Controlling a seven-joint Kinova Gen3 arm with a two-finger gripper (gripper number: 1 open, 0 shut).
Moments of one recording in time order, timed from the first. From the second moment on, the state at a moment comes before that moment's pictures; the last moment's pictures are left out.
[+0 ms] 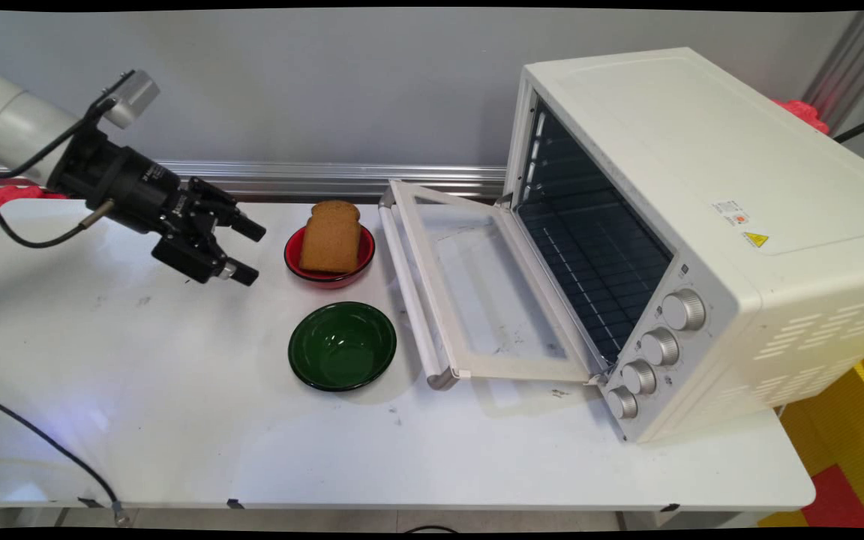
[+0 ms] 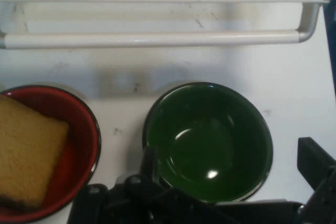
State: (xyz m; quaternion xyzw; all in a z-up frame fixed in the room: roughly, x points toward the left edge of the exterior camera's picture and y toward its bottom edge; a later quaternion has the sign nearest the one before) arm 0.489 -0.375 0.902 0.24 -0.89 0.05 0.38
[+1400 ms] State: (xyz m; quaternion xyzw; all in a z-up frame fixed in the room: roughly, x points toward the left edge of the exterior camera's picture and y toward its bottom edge) arm 0.455 -0.407 0.866 0.24 -0.88 0.08 0.40
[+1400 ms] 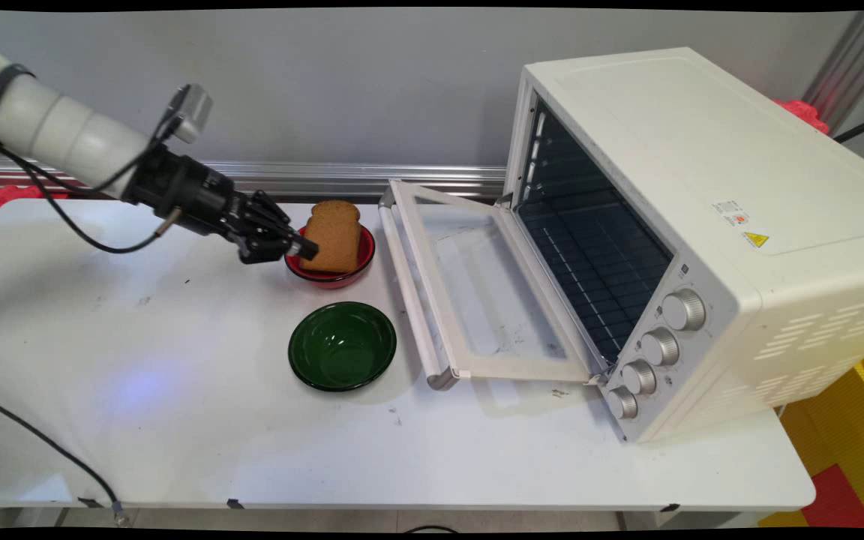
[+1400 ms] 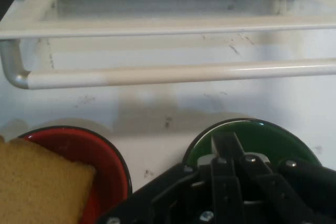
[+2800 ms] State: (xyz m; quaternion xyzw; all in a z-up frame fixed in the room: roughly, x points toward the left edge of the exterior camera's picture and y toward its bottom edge) arm 0.384 -0.460 0.769 0.24 -0.88 0.09 0.41
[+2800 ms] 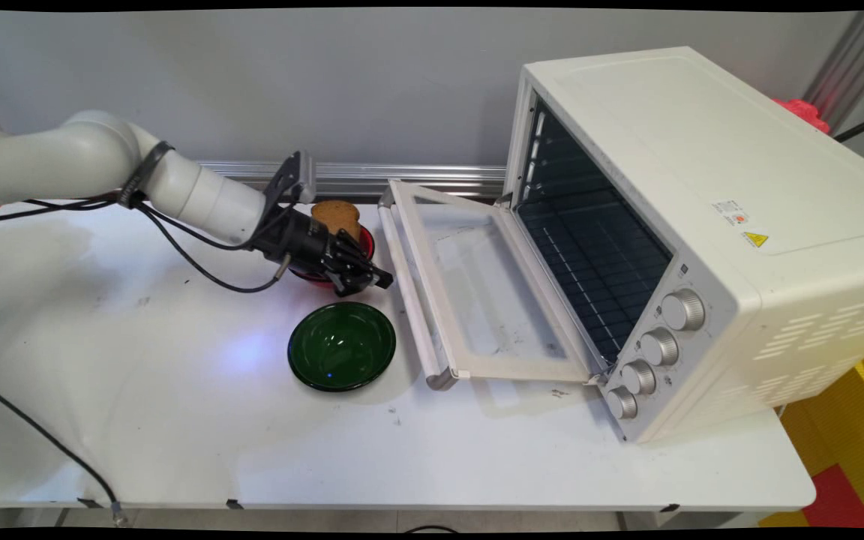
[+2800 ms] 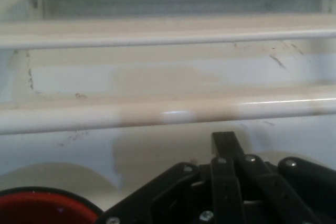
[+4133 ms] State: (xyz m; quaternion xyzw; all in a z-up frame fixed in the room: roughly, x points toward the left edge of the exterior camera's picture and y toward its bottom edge) arm 0.358 -0.476 0.758 0.23 -0.86 0.09 0.44
